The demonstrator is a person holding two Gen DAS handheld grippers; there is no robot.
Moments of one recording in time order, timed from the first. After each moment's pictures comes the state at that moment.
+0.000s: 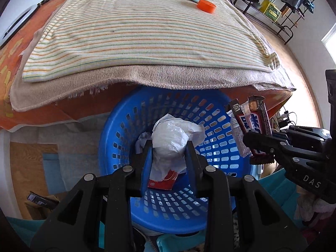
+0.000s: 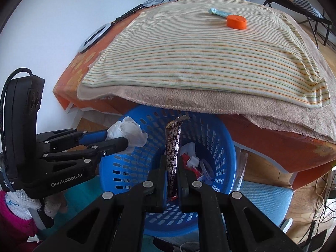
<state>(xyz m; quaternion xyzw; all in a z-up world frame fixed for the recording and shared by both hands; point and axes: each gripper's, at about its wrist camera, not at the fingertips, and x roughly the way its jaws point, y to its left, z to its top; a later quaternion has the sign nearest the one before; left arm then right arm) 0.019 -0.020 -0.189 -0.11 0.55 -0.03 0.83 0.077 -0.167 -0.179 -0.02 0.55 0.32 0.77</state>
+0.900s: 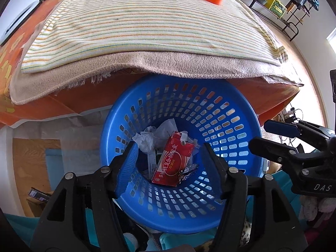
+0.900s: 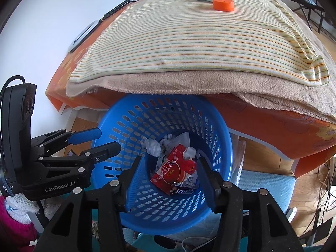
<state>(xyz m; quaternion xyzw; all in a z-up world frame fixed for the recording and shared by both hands) 0.017 -0.019 -0.203 -0.10 0.57 -0.01 0.82 0.079 -0.174 -0.198 -0.01 0.57 0.30 0.76</state>
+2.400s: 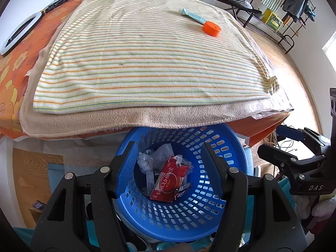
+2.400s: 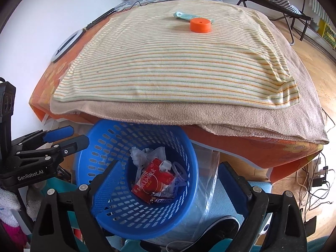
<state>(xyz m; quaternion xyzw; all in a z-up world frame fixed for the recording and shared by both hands) 0.047 -0.003 -0.153 -0.12 0.53 -0.02 0.84 0.099 -0.190 -0.166 -0.04 0.55 0.24 0.80</state>
